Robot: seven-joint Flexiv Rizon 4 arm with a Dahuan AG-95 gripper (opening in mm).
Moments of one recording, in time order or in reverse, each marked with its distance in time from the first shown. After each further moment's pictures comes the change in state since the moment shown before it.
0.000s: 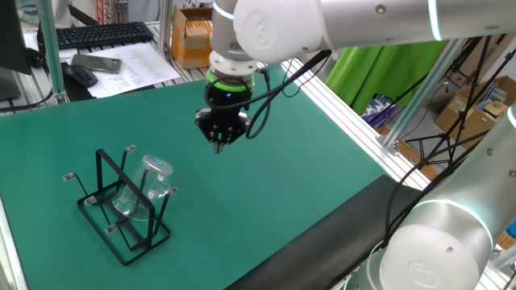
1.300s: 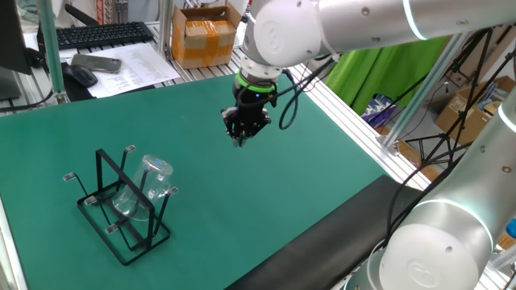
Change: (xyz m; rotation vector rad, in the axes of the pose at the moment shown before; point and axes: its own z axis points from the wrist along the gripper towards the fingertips) arm -0.087 -0.058 0.038 -0.039 -0.017 -0.241
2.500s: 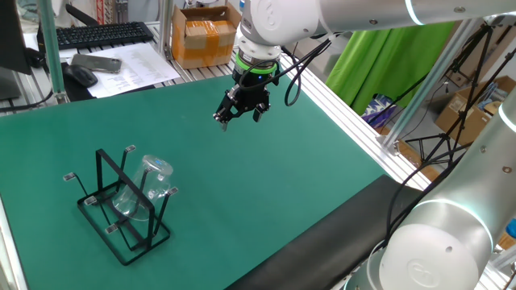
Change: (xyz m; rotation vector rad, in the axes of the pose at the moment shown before) arm -0.023 -0.003 -0.031 0.021 -0.018 -0.336
